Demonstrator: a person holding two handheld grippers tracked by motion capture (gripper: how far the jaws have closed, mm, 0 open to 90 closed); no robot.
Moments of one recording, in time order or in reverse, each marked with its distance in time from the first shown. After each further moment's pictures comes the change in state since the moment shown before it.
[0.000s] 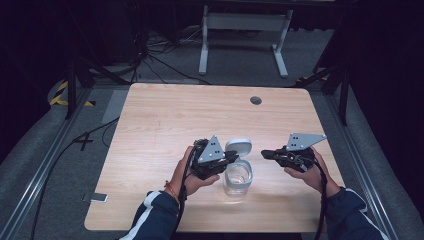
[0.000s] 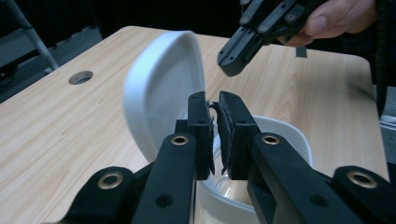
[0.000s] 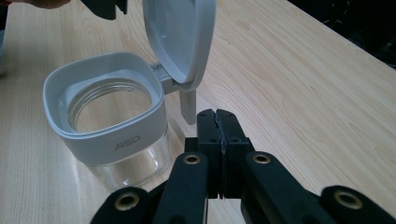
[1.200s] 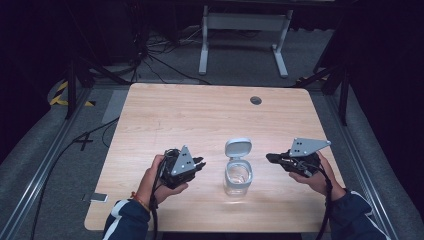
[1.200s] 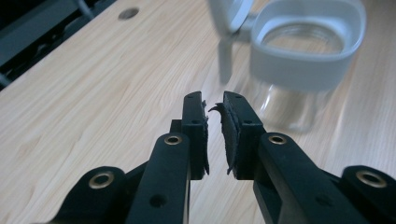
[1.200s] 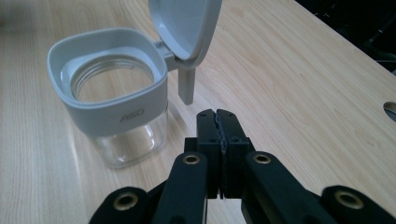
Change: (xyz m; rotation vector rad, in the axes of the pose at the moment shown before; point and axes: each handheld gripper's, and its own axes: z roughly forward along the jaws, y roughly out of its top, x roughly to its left) left arm 0.012 -0.052 -0.065 0.207 0.177 0.055; right arm 0.012 -0.006 -0.014 0.057 -0.053 -0.034
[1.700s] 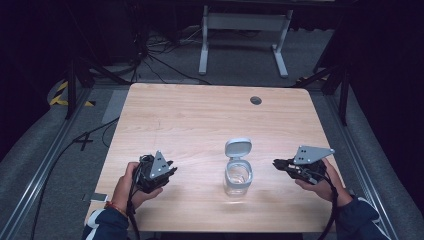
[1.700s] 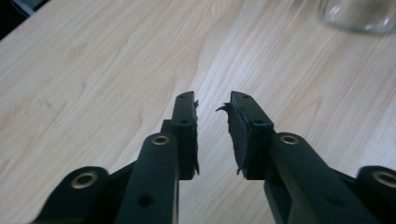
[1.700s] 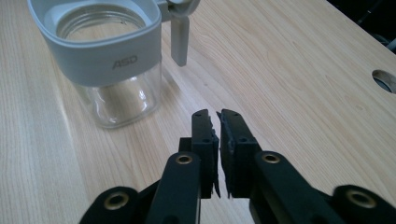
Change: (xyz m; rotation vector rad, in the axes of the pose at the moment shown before) left arm 0.020 -0.055 -0.016 0.165 0.107 -0.045; right arm 0.005 -0.022 -0.008 0.065 -0.046 -0.006
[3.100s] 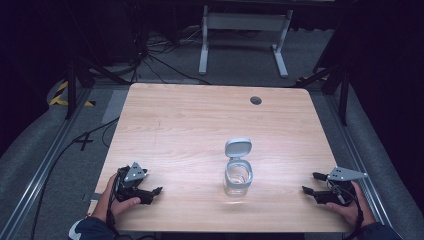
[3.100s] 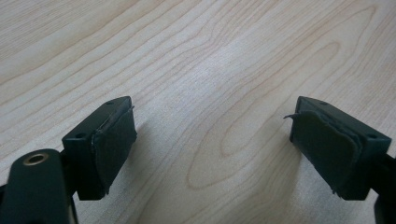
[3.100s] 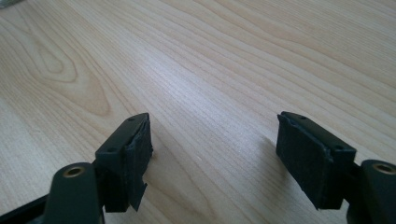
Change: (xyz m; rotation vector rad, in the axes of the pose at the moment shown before) left arm 0.021 -0.085 0.016 0.020 -0.111 -0.253; right arm -0.014 -0.142 -0.027 0.049 -0.143 0.346
